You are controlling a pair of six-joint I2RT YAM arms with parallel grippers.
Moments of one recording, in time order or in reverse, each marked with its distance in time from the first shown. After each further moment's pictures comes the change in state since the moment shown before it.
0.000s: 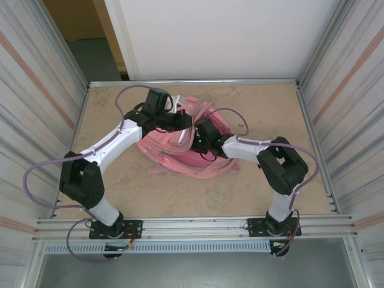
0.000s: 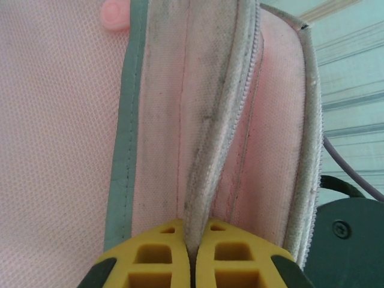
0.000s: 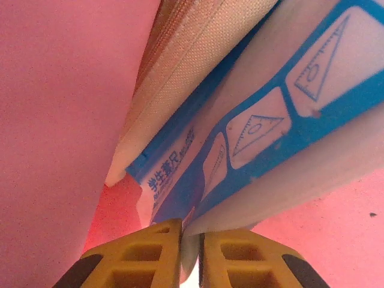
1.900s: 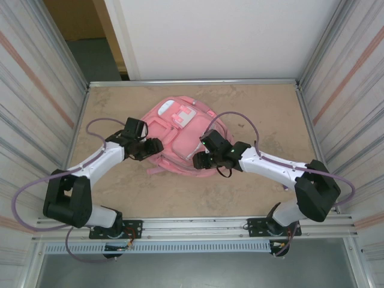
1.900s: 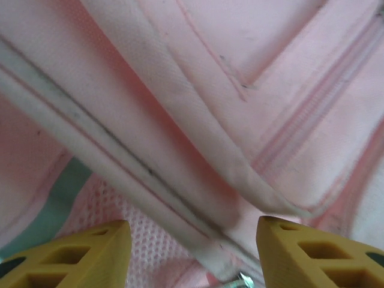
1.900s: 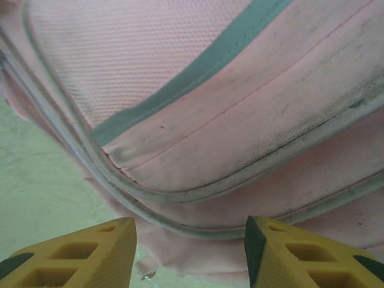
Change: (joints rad) left arm 0.211 -0.165 -0.466 -0.074 -0.312 -0.045; right arm 0.111 -0.343 -0.131 -0.472 0.143 -0.360
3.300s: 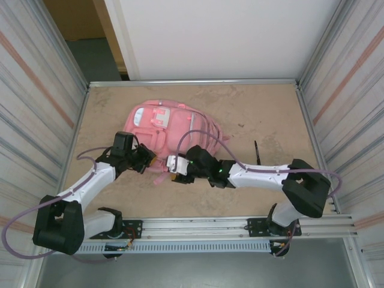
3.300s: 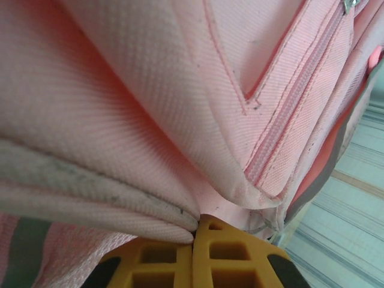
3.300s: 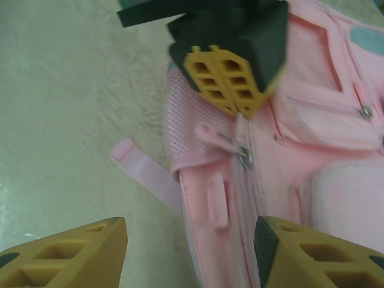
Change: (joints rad) left arm 0.040 -0.292 -0.279 0.191 0.169 -0.561; right arm 0.230 0.064 -0.123 0.598 -0.018 -1.063
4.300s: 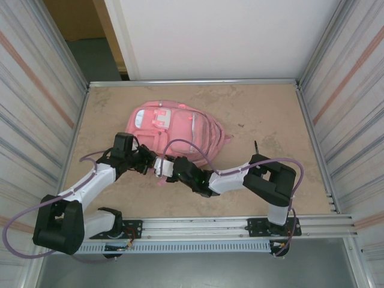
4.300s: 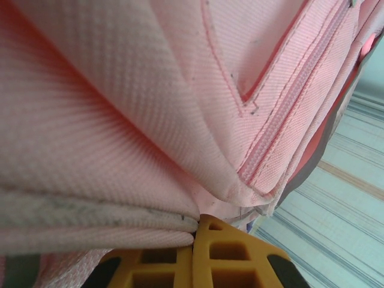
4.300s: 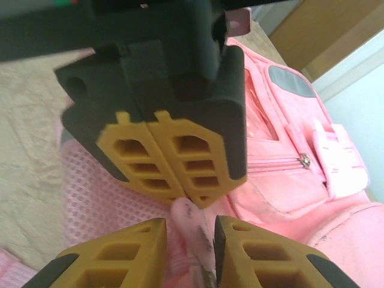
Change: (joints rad) left arm 0.000 0.001 -0.026 0.052 0.097 -0.090; right arm 0.103 0.281 0.017 0.477 0.355 -0.026
